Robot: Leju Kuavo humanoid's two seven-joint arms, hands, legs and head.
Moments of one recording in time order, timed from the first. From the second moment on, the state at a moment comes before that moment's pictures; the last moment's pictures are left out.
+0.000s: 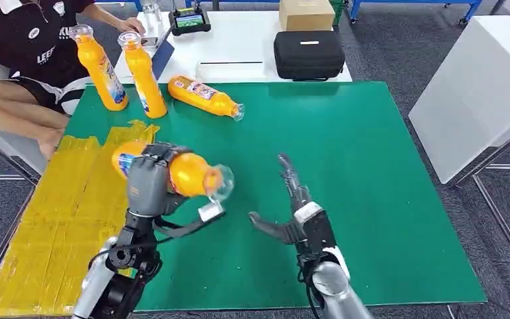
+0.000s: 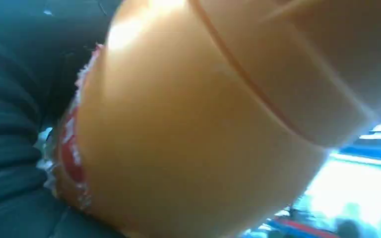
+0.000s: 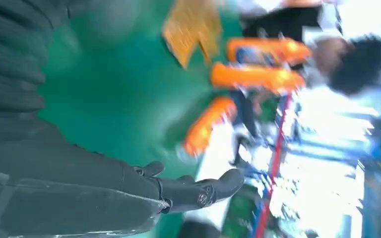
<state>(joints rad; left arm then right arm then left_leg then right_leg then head) -0.26 -0.07 -0.30 -1.34 -1.63 0.70 0.05 -0.12 0.09 0.46 -1.33 0.08 -0.28 -0.43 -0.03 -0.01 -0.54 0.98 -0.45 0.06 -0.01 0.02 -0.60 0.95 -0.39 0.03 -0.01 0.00</state>
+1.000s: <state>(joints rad) -0.63 0.10 -0.82 -0.70 -1.57 0.37 0.44 0.01 0.02 0.35 -1.59 0.20 -0.33 -0.45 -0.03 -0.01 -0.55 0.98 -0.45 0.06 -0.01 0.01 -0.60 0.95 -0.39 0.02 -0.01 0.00</state>
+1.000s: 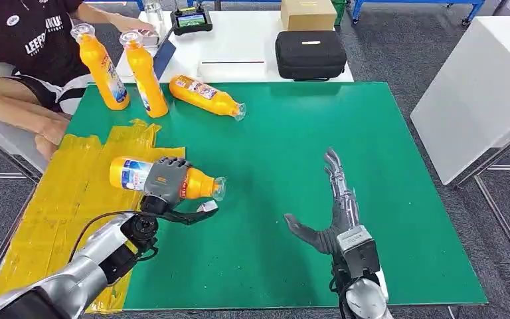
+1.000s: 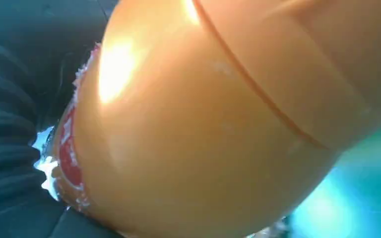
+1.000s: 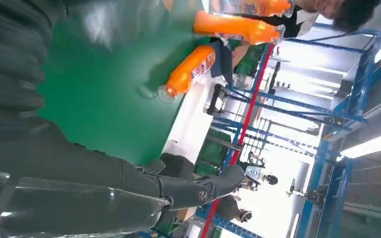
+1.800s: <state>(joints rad) -0.65 0.06 -0.60 -0.64 -1.57 0.35 0.46 0.01 0.08 0.30 -1.60 0.27 -0.31 -0.40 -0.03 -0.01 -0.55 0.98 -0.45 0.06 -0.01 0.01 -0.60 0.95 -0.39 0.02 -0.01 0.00</state>
